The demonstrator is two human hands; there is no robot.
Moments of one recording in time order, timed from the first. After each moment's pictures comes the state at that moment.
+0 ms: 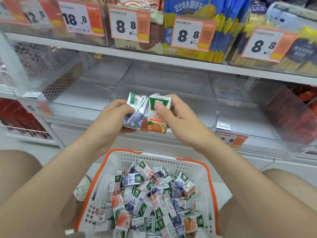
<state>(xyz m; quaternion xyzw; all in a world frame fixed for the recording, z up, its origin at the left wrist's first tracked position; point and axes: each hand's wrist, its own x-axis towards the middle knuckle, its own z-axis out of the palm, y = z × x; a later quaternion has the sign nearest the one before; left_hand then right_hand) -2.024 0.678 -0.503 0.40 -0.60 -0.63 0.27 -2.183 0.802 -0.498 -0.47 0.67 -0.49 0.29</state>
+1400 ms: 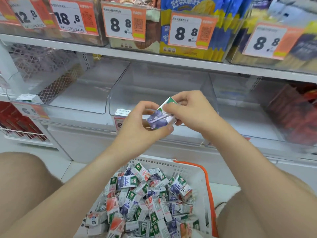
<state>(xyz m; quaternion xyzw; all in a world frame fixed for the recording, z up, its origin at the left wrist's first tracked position) -2.064 0.716 -0.530 0.29 -0.74 -0.54 0.28 -2.225 0.793 -0.483 -0.42 0.76 -0.44 0.22</state>
